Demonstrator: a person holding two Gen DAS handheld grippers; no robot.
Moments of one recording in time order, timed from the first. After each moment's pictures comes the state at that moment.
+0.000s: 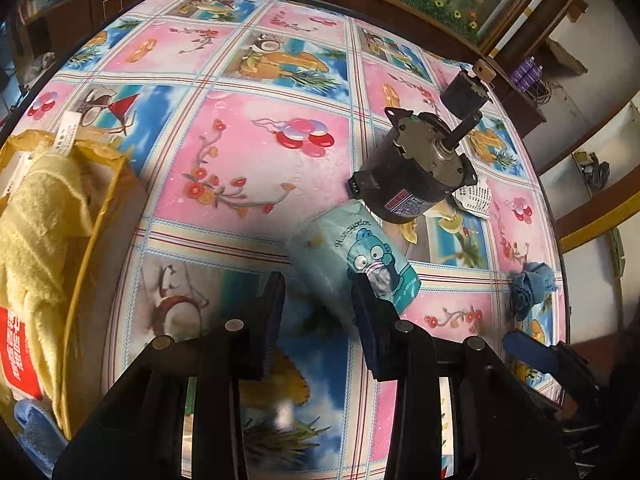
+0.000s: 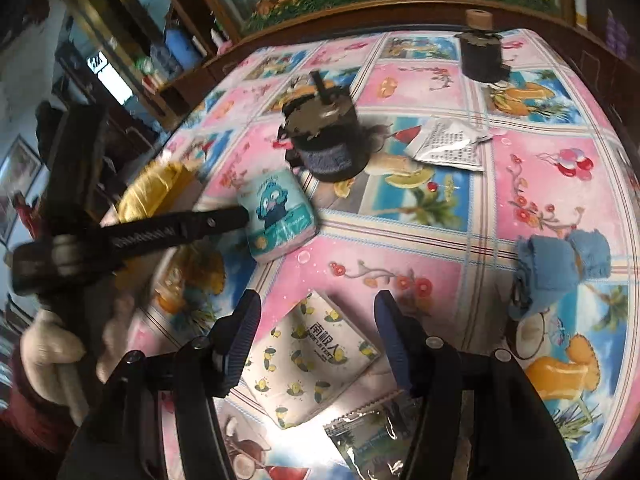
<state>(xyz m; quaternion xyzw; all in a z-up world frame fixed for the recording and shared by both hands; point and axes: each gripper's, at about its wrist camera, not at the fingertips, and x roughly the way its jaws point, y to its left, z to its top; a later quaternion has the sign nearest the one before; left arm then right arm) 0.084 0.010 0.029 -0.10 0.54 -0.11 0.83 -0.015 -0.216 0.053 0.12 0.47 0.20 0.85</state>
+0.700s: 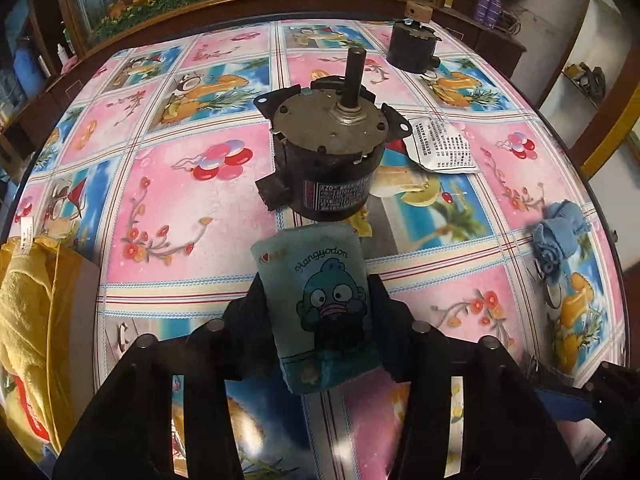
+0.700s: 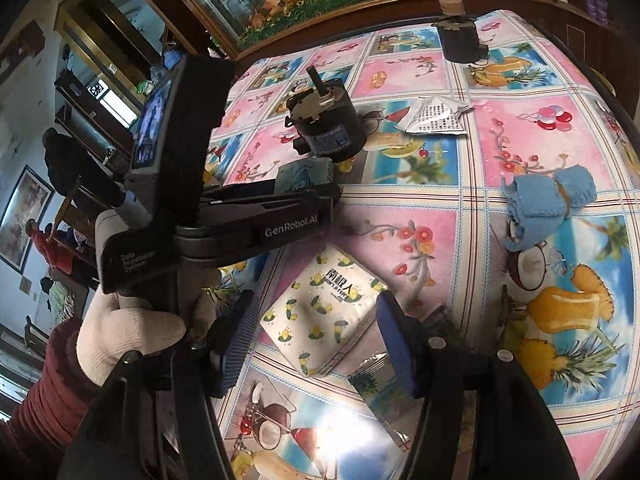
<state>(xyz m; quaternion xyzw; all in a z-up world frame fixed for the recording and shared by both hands) 0.080 -0.045 0.021 0.06 0.50 -0.14 0.85 -0.045 -0.192 0.045 0.13 0.48 0.20 0.84</state>
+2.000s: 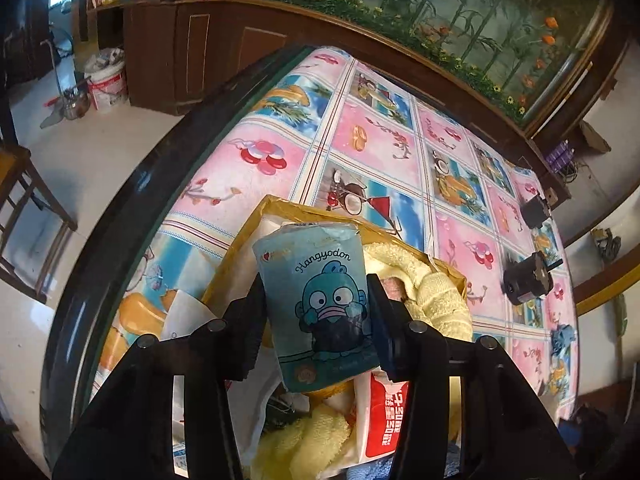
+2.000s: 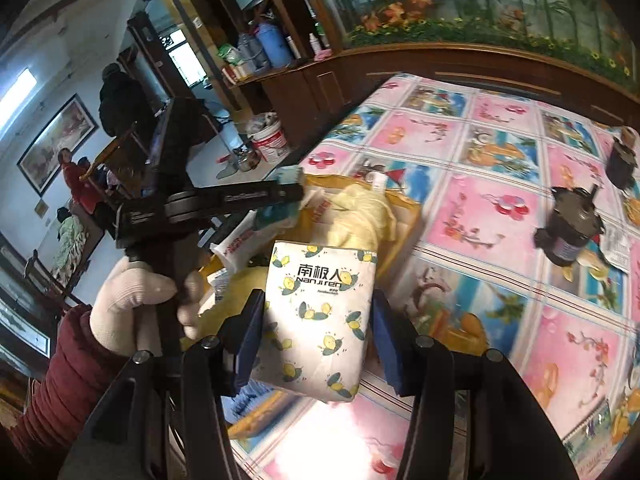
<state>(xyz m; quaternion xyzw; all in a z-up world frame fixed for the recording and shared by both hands) 0.084 0.254 0.068 -0.17 0.47 -0.04 0.87 -0.027 0.039 0.104 0.02 0.43 0.32 0.85</state>
